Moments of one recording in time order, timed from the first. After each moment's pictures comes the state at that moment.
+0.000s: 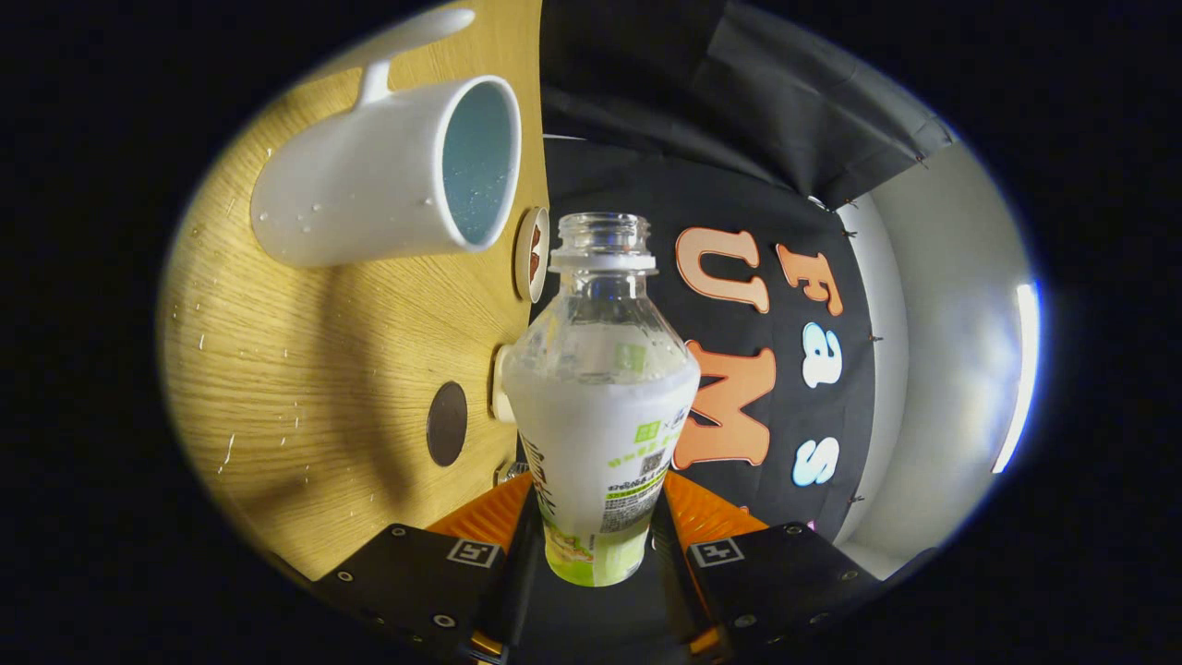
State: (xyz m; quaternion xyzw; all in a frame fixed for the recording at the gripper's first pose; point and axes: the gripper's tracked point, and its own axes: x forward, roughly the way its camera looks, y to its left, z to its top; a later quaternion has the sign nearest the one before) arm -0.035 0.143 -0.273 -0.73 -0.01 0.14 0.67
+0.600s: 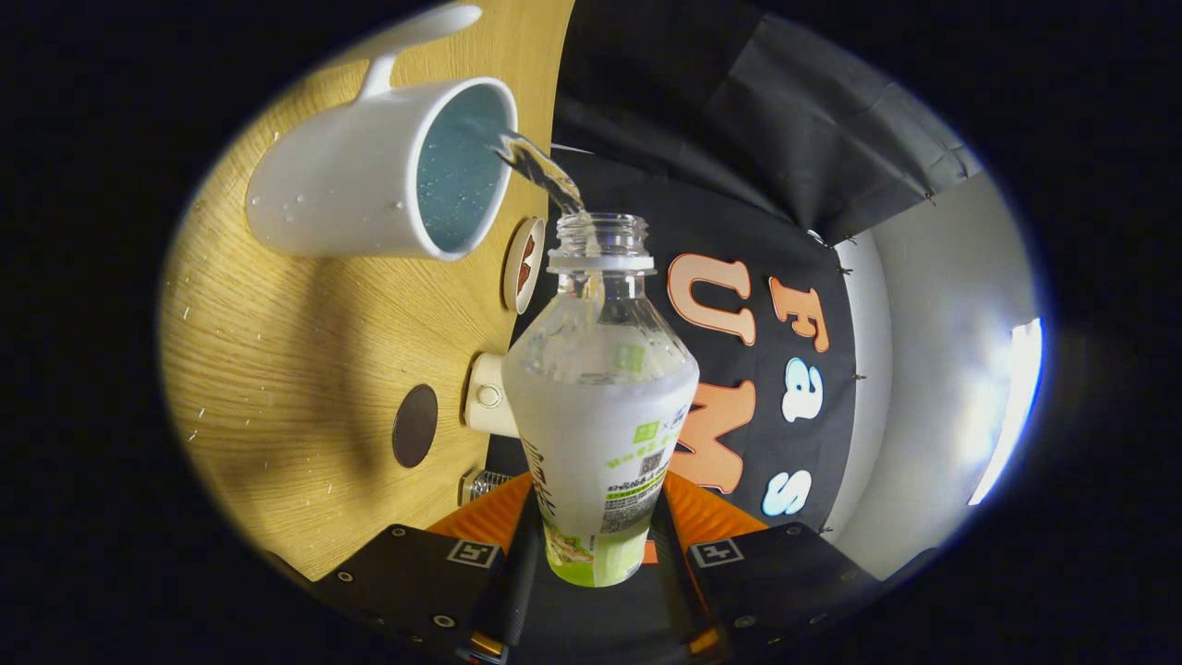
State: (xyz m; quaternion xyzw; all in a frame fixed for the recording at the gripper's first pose) arm -0.022 0.156 -0.256 -0.75 -0.05 0.15 0.64
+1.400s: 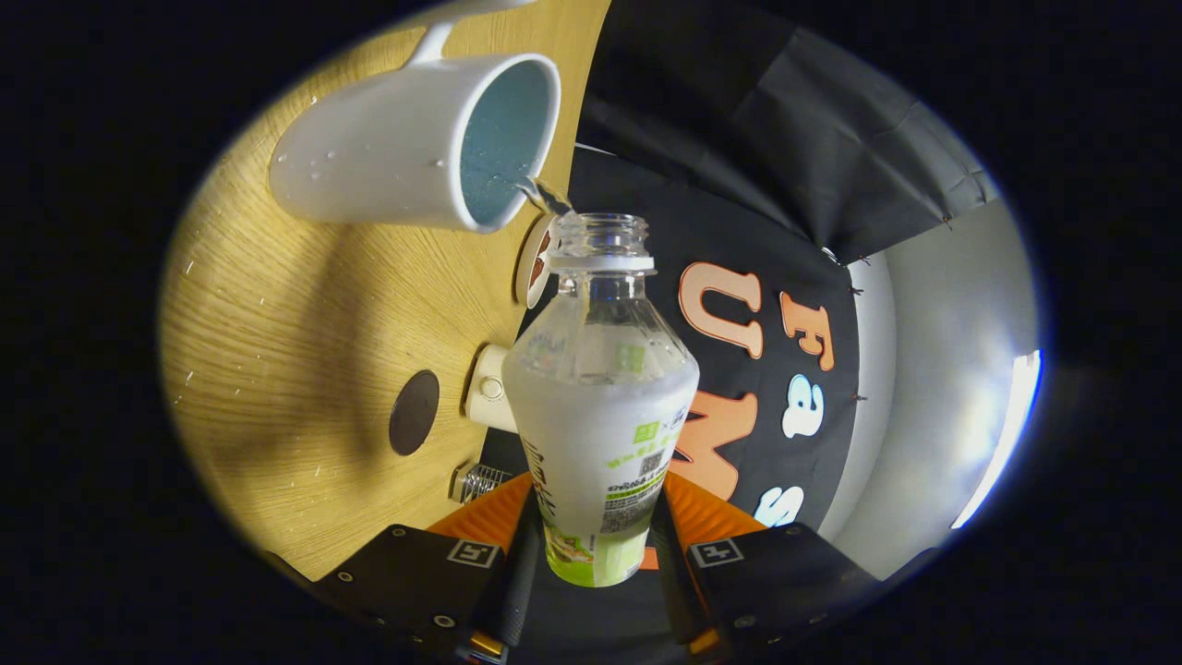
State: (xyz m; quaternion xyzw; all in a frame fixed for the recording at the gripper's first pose) arm -0.019 0.154 -0.260 -0.78 -0.06 0.16 0.60
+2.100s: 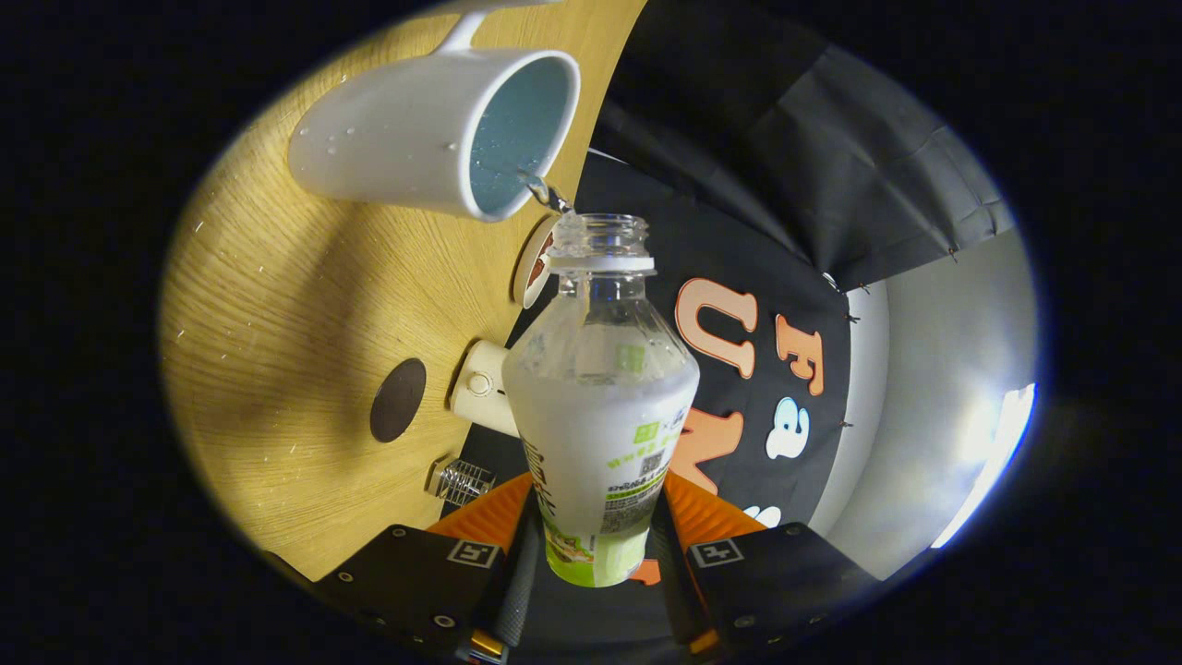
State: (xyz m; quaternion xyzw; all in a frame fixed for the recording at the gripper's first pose) arm -0.017 0.163 -0.249 -0.80 -0.08 0.16 0.57
